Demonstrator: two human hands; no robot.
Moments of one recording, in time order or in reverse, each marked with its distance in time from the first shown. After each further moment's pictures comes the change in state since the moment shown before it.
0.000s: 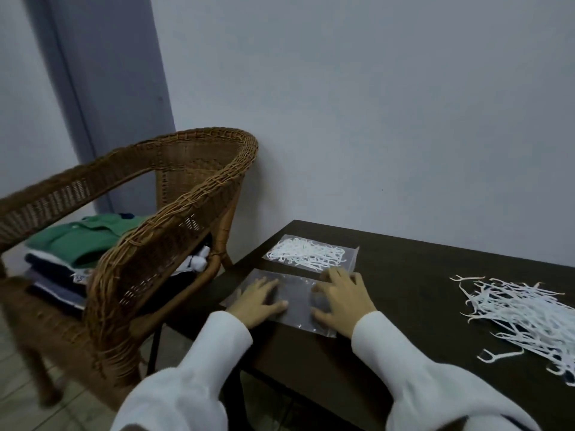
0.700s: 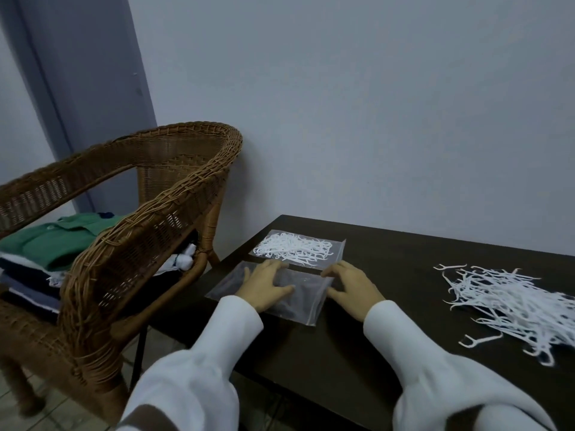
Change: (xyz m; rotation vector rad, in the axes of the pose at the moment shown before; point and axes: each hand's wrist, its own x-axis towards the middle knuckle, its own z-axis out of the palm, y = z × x) left_hand 0.012 0.043 -0.004 -0.050 0.141 0.105; right_hand -0.009 0.030 -0.003 0.517 0.103 0.161
